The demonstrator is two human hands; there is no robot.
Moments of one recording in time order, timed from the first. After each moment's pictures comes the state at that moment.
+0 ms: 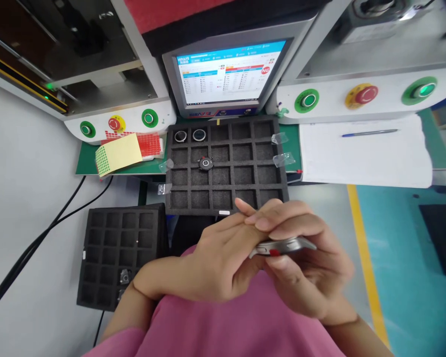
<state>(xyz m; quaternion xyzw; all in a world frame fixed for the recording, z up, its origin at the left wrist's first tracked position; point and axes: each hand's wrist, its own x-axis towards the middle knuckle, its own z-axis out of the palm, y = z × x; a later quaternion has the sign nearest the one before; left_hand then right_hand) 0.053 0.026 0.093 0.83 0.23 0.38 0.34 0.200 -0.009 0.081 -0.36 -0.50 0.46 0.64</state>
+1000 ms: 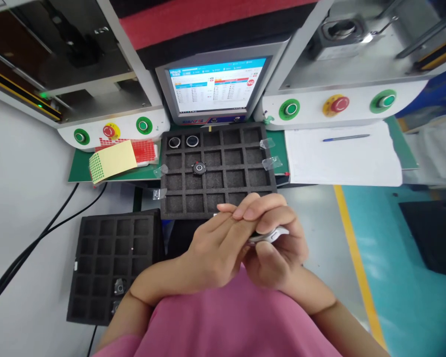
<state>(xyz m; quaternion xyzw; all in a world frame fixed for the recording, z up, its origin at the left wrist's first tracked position) 0.062 0.021 0.077 0.84 0.27 0.43 0.20 0.169 0.009 0.063 -0.27 -0.49 0.36 0.75</state>
